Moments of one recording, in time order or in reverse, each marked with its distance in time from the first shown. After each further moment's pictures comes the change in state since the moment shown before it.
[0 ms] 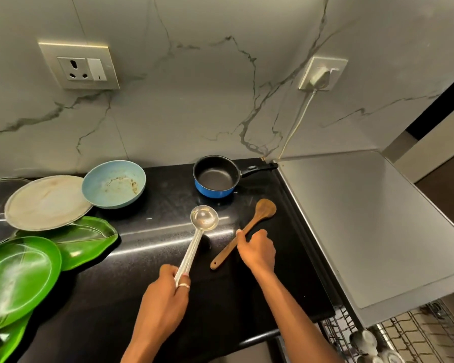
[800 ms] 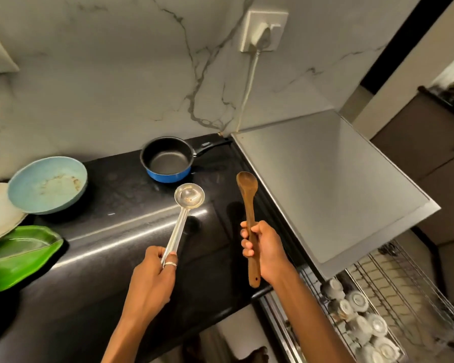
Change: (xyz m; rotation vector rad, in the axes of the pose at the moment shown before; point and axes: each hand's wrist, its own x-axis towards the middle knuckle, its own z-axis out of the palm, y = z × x) left_hand 0.008 0.043 0.044 -0.108 -0.079 0.024; right_hand -0.015 0.083 -0.083 1.291 -0.413 0.300
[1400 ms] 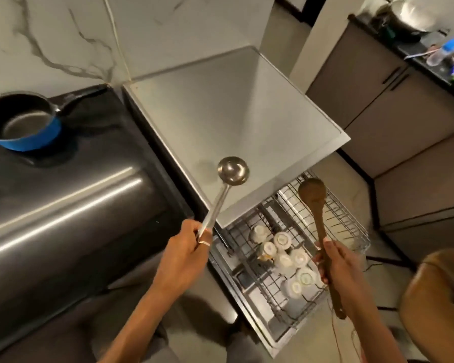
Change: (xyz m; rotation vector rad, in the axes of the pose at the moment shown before) left_hand -0.087 0.087 0.272 0.097 -0.328 0.230; right_hand -0.160 -0.049 -0.384 -0.565 0.583 -0.294
